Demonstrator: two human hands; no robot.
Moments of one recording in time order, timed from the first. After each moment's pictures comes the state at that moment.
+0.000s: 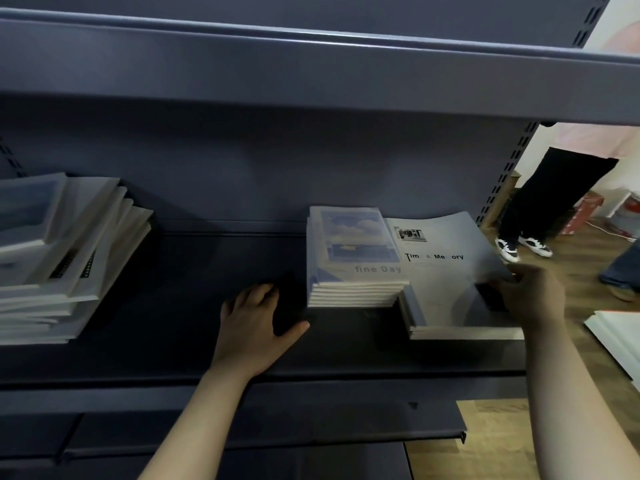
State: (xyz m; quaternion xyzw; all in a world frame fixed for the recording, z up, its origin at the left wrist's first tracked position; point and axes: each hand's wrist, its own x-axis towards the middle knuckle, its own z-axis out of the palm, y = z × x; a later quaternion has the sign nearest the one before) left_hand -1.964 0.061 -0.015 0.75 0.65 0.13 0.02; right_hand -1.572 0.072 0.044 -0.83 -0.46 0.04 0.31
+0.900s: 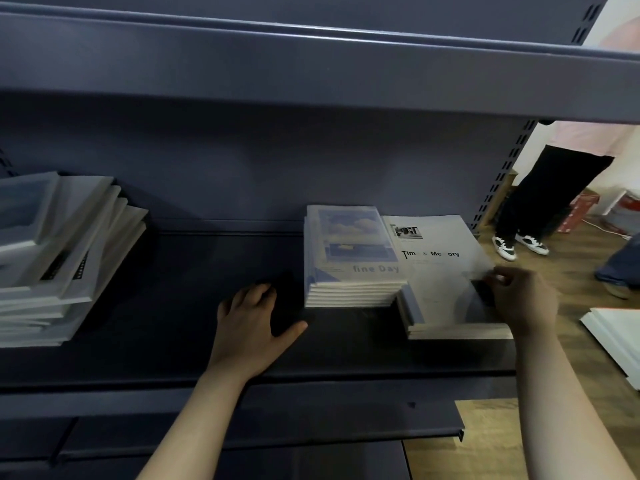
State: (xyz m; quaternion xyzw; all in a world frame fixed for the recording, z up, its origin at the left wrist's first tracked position) left_hand -1.962 0.060 -0.014 0.75 0.65 0.13 0.02; right_hand -1.574 0.074 0.028 -0.84 -0.45 0.01 0.30
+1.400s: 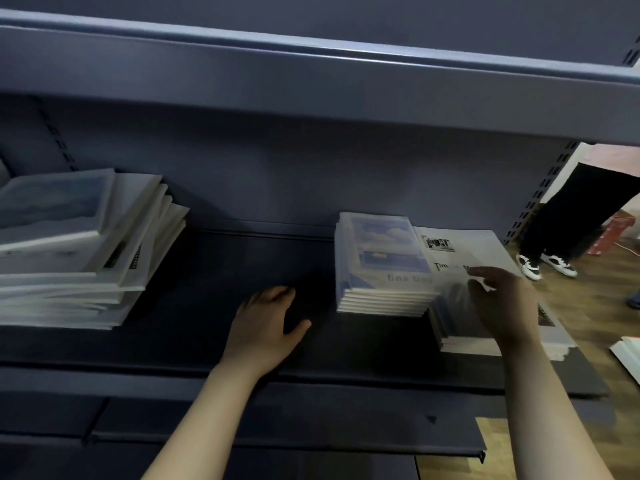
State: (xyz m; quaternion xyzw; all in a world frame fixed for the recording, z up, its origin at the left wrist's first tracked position) left_hand -1.991 0.047 0.010 0.75 0.64 0.17 0.10; right_hand -1.654 0.072 0.042 -0.73 -0.58 0.00 0.36
